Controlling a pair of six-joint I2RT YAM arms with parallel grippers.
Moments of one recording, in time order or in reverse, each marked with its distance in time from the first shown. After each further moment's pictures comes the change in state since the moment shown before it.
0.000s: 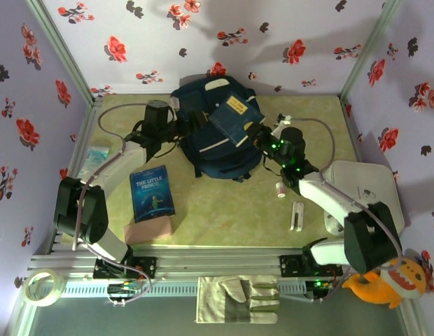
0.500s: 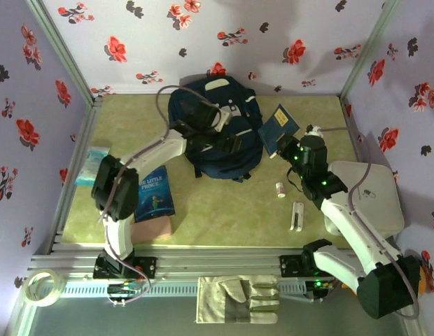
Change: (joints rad) left arm -0.251 0.363 0.411 -0.368 -0.193 0.590; right arm -0.076 -0.307 0.000 -0.530 0.316 -0.245
